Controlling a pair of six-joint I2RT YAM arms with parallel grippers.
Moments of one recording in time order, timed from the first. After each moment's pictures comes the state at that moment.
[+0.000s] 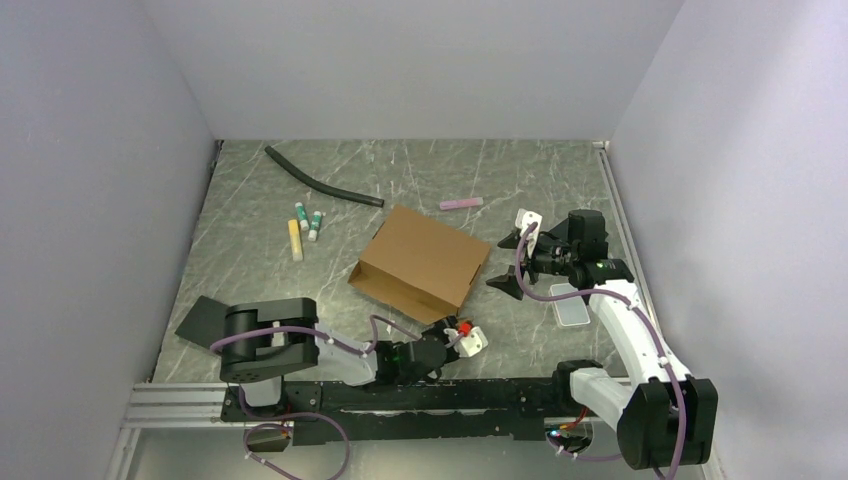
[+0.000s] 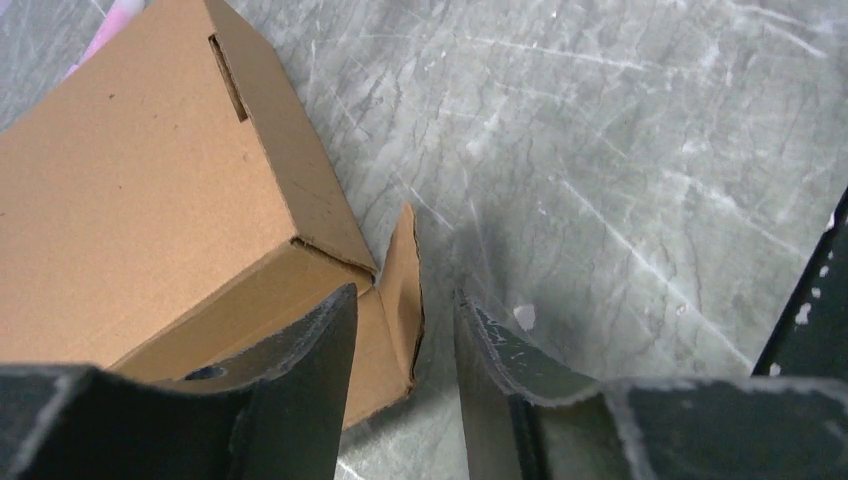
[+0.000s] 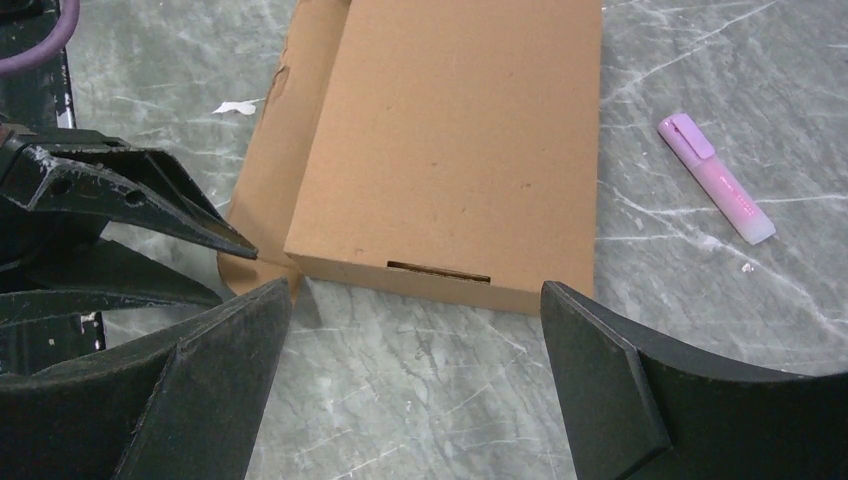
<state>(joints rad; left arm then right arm) -1.44 1.74 0.60 0.76 -0.54 0.16 0.06 1.02 0.70 -0.42 -1.01 -0.72</state>
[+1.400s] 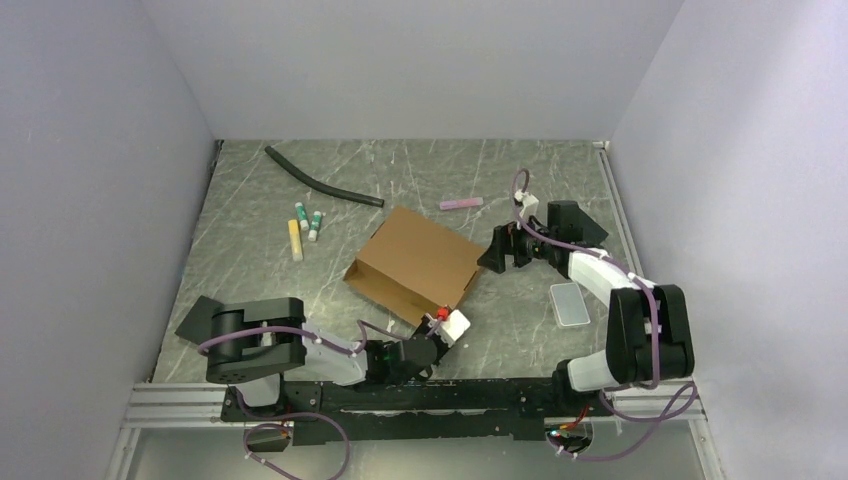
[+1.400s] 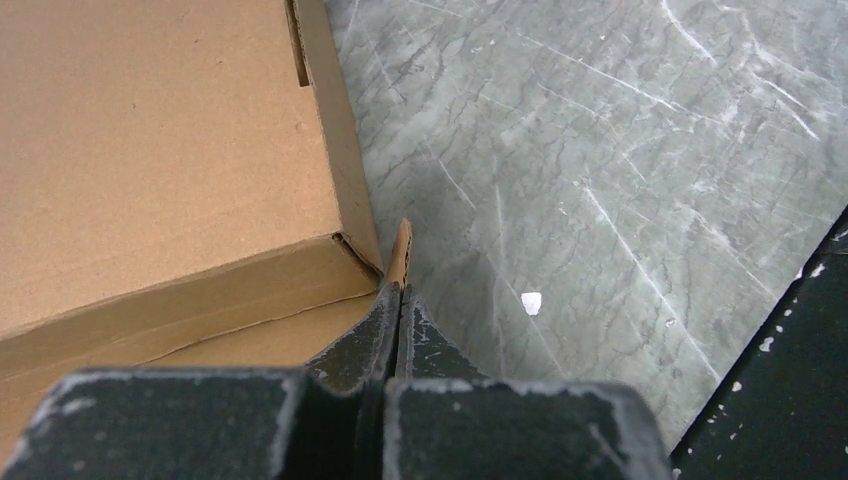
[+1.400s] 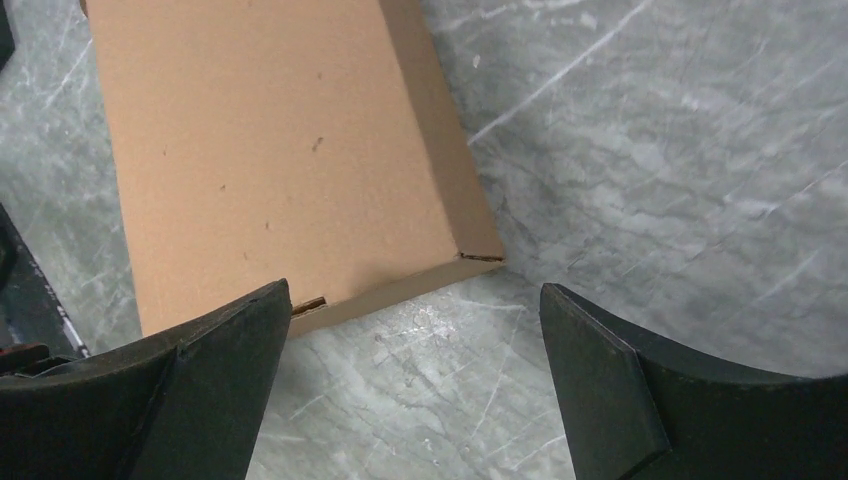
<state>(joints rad) -1.43 1.68 0.55 0.75 -0.60 -0.12 0.08 1.39 0.70 -0.07 -0.73 -0.10</state>
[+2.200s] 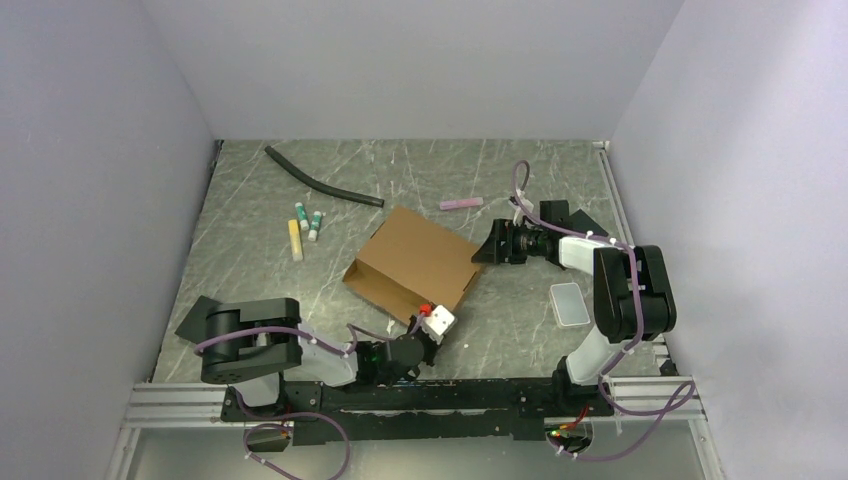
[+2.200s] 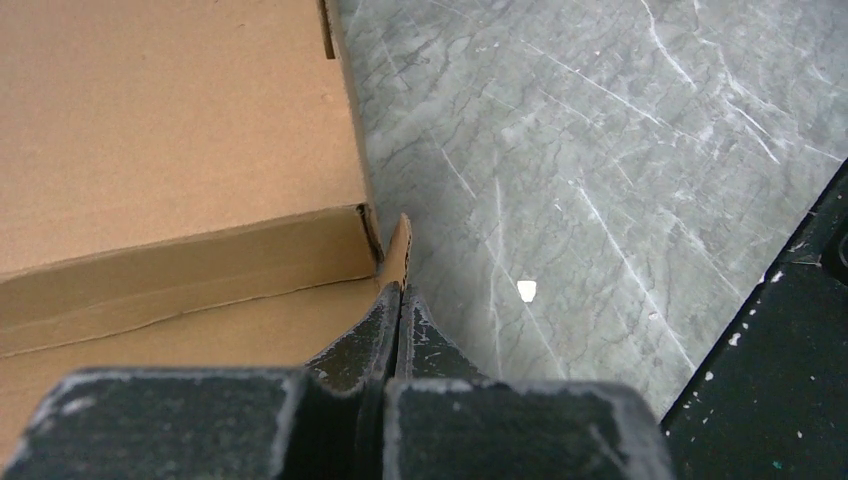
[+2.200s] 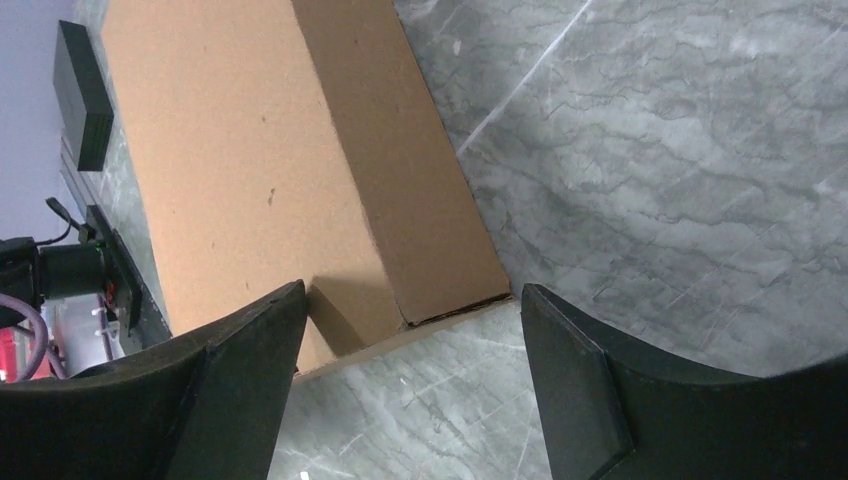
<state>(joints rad) -1.42 1.66 0.46 0.85 -0.57 -0.23 0.06 1.66 0.77 0.00 -0.81 0.14</state>
